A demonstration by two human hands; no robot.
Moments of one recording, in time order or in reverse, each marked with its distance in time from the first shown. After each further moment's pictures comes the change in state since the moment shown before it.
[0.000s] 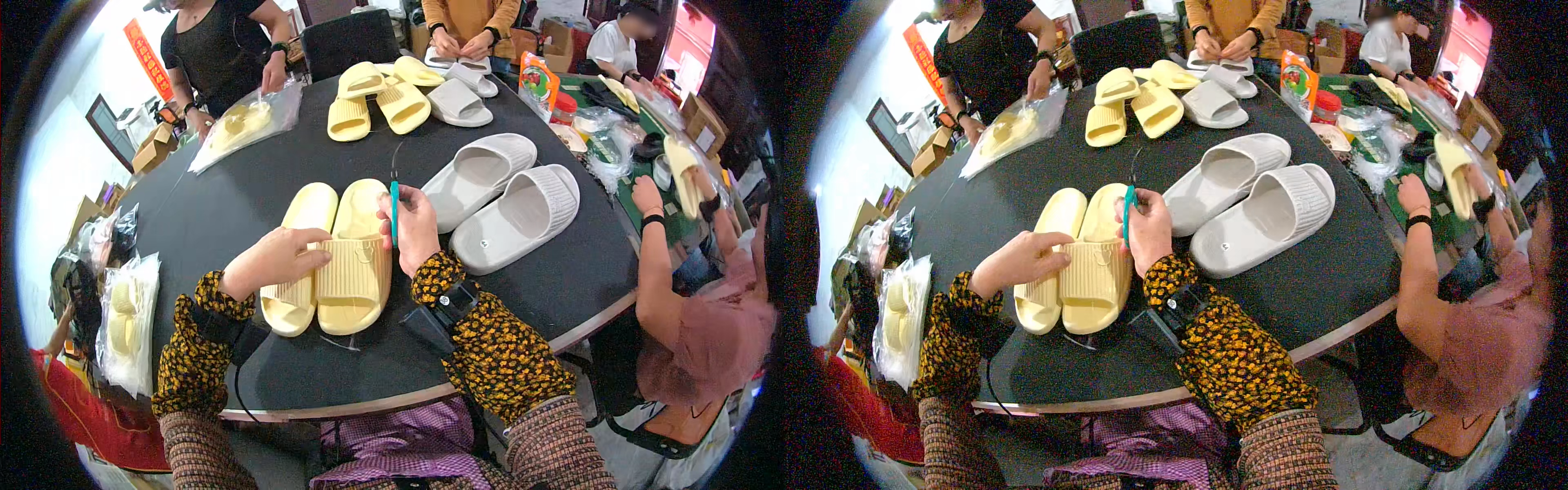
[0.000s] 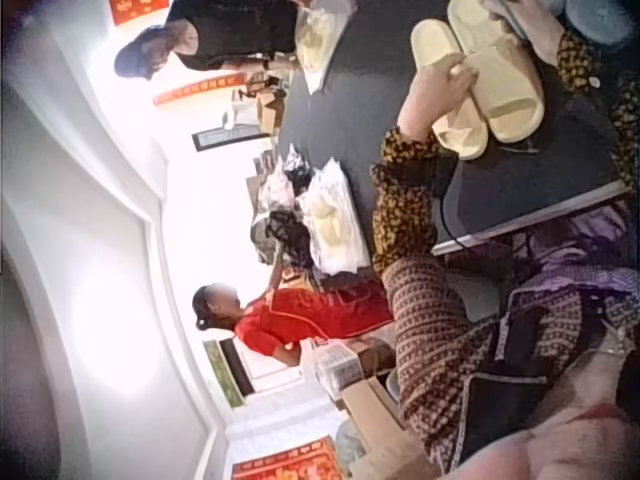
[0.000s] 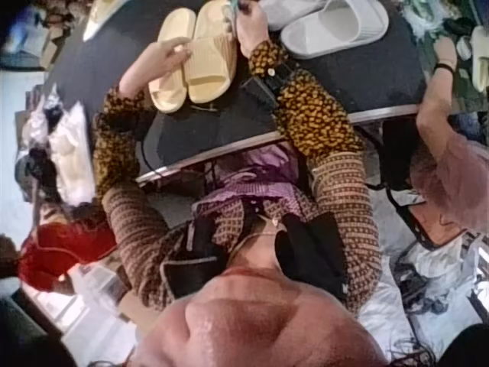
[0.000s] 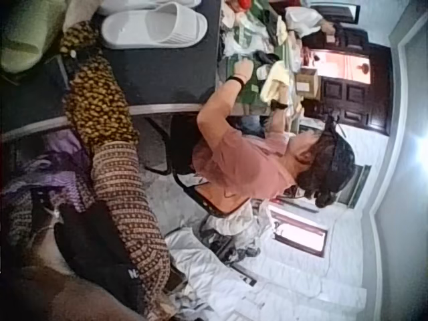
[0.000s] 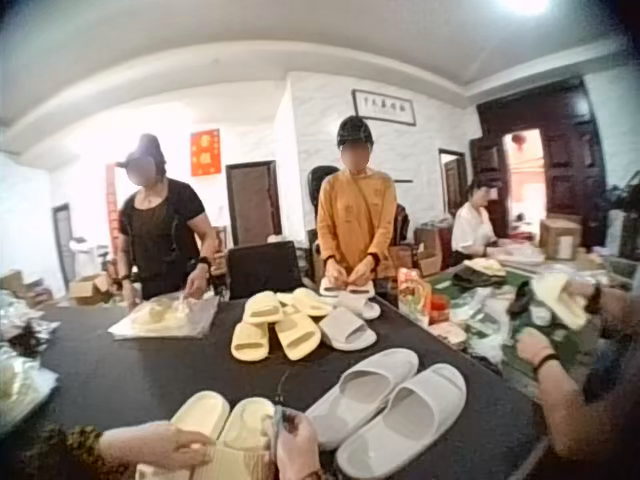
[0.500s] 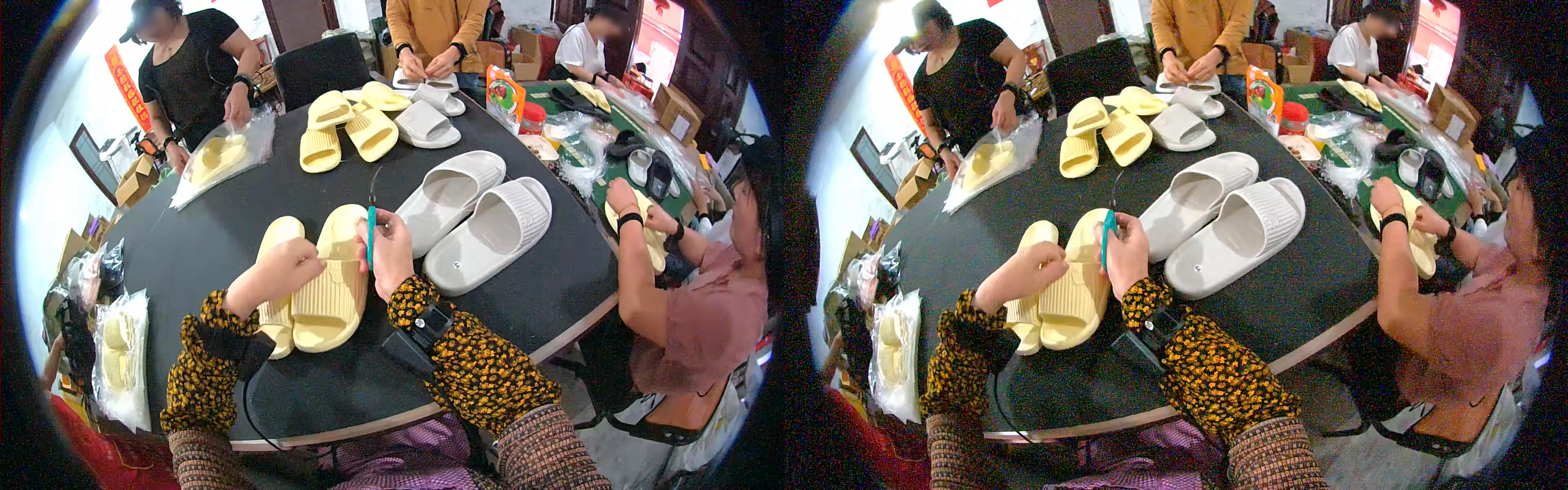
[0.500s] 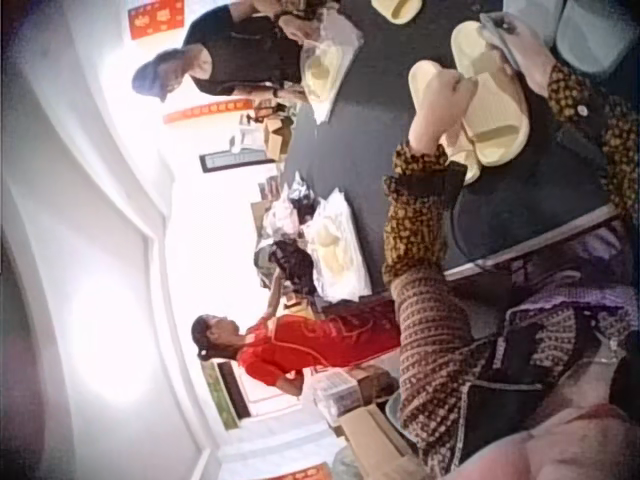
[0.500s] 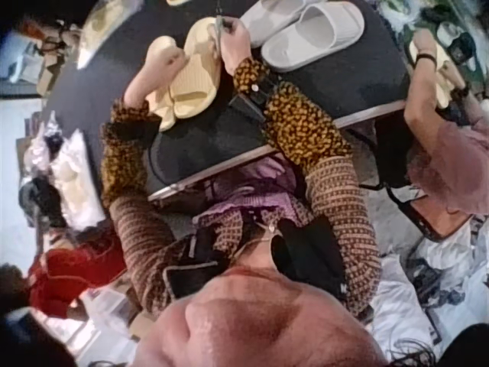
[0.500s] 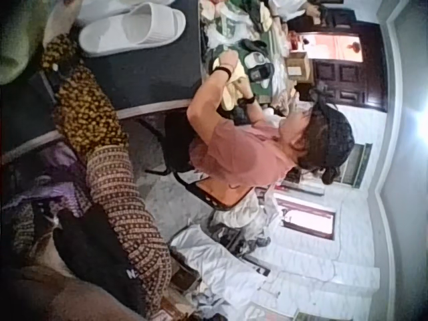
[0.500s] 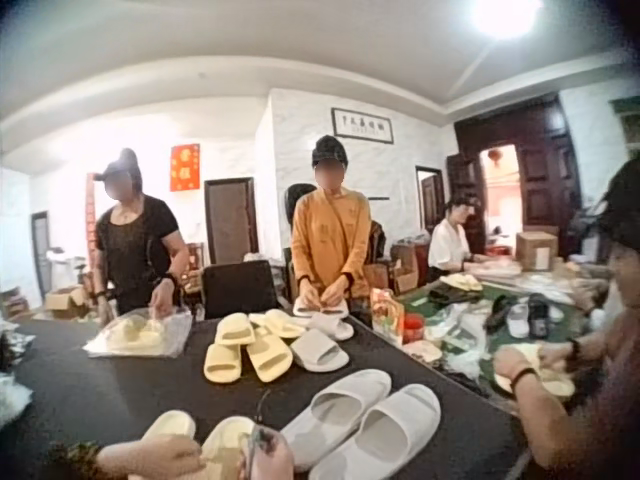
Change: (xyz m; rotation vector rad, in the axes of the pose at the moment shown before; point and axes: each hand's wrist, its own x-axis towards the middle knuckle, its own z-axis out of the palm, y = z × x) left_hand 0.043 -0.015 0.017 -0.071 0.173 0.208; right_hand -0.001 -0.004 0.000 0.081 0.032 -0.076
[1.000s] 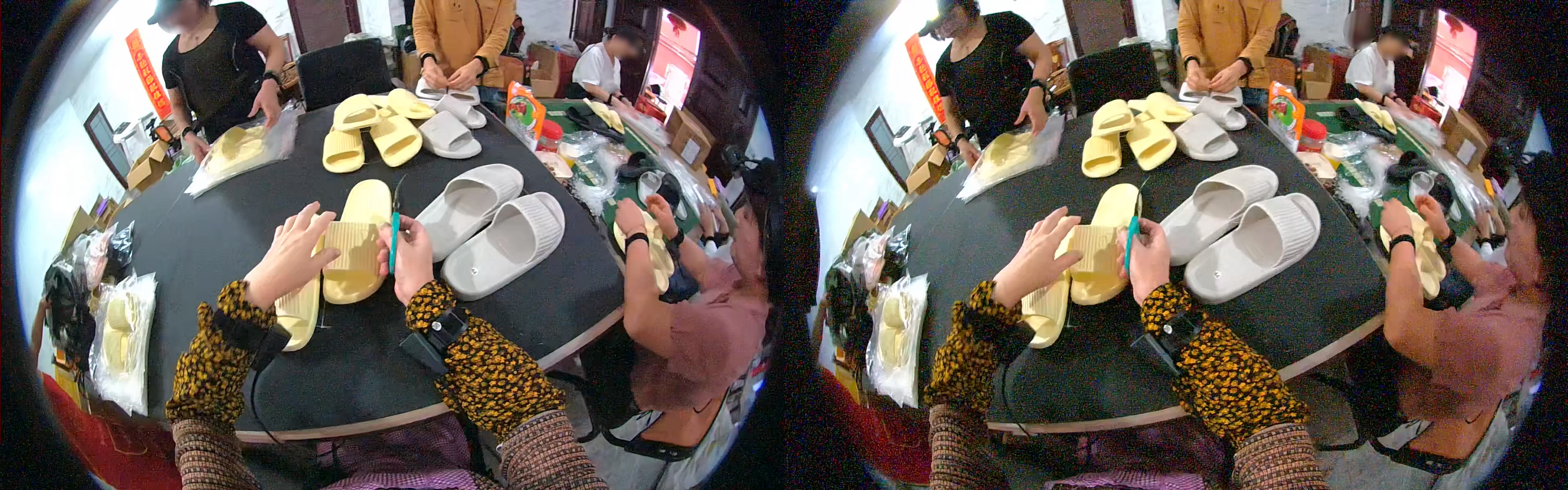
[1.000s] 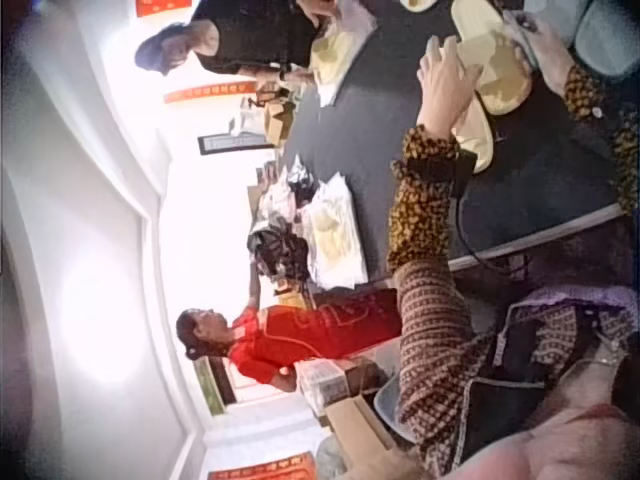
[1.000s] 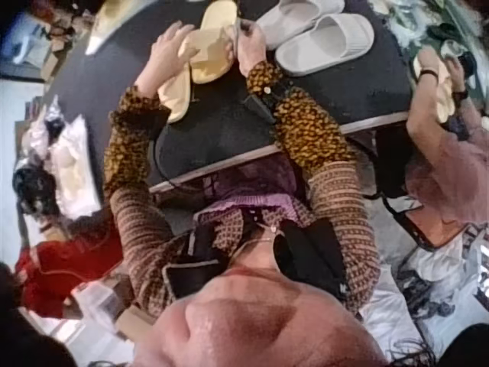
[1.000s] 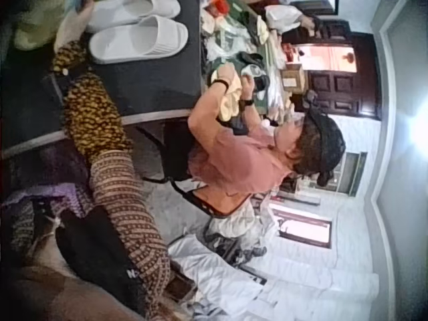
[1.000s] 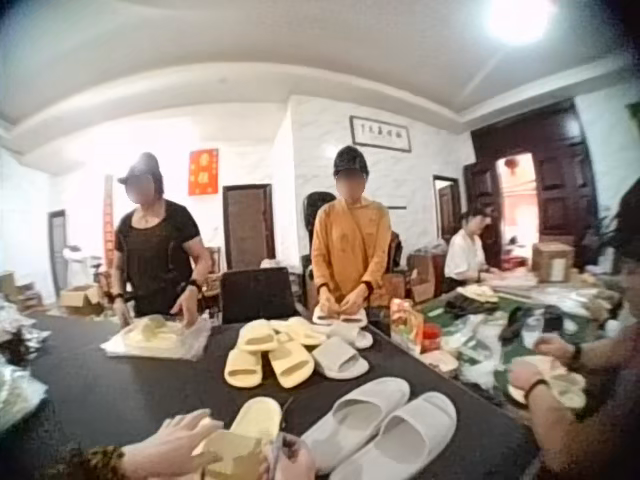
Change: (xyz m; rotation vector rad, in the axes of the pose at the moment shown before) left_hand -0.009 0.000 -0.005 0.448 0.267 -0.021; right_hand -0.001 0.005 0.001 -0.018 -0.014 -0.022
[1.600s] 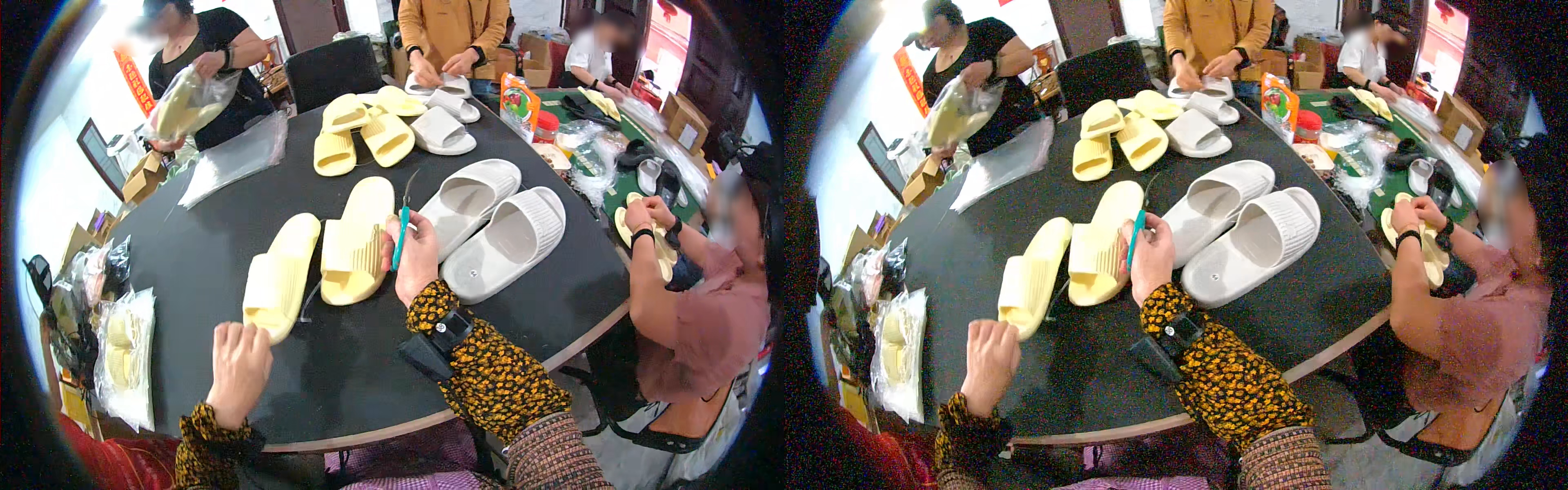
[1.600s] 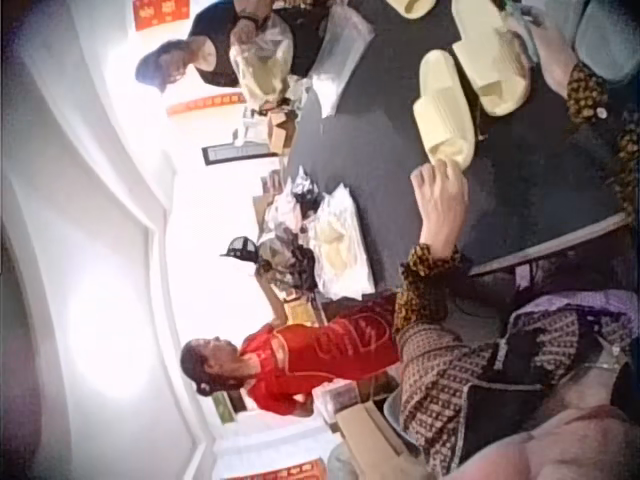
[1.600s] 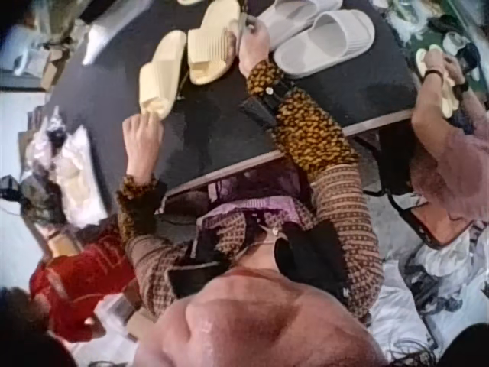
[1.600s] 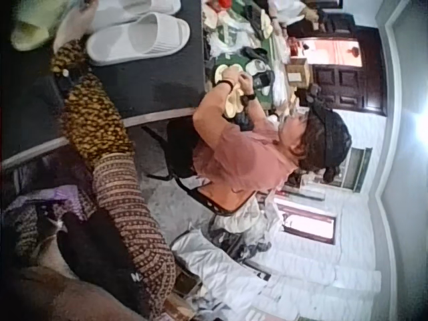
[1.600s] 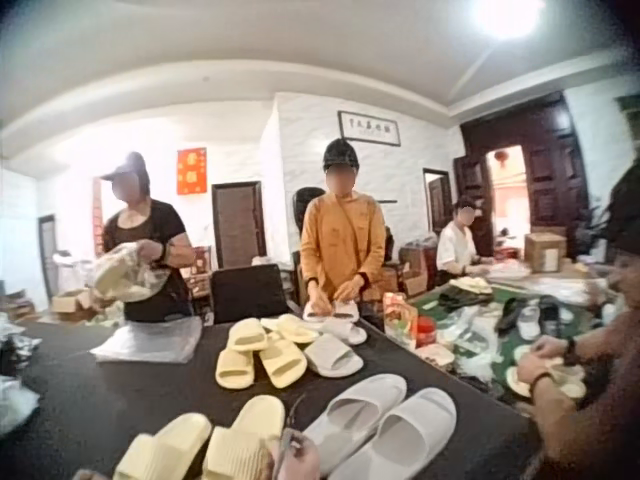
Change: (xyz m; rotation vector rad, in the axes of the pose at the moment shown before) left_hand -0.133 0.021 -0.031 0.379 0.036 0.047; right_hand 0.007 -0.010 -0.003 0.114 0.116 -0.055
